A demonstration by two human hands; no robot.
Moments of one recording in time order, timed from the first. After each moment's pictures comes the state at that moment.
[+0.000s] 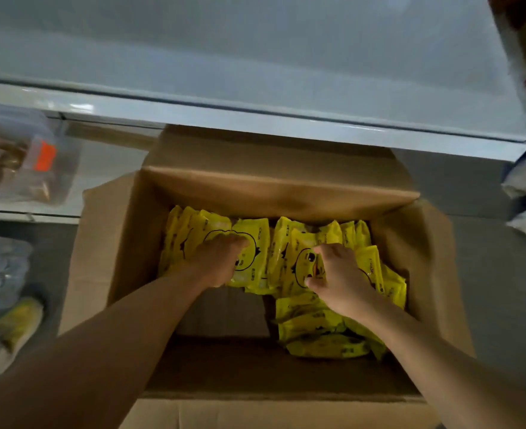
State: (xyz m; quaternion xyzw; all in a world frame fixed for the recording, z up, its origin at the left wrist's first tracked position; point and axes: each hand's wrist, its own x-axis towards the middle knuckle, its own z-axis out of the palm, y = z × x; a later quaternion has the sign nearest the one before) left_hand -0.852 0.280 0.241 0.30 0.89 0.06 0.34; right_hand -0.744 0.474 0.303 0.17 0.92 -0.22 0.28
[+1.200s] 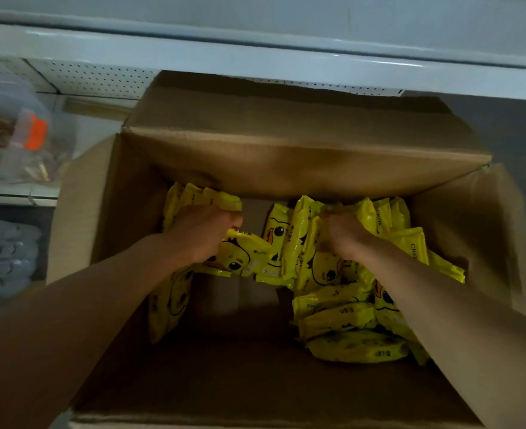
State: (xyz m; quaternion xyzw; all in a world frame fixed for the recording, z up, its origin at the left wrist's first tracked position) left_hand -0.878 0.262 0.236 0.34 0.90 -0.04 0.27; right_hand -0.804 0.500 0.181 0.13 0.92 -0.15 0.33
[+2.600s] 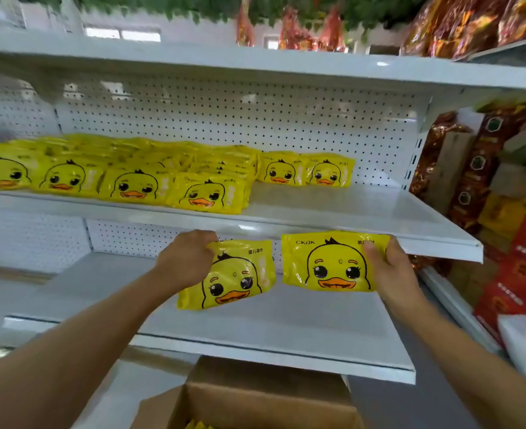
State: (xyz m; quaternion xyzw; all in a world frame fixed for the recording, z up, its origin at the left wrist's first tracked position) left_hand -0.868 0.254 0.736 0.13 0.95 0.26 -0.07; right_hand -0.783 0.550 0.706 0.11 0.79 -0.53 -0.30
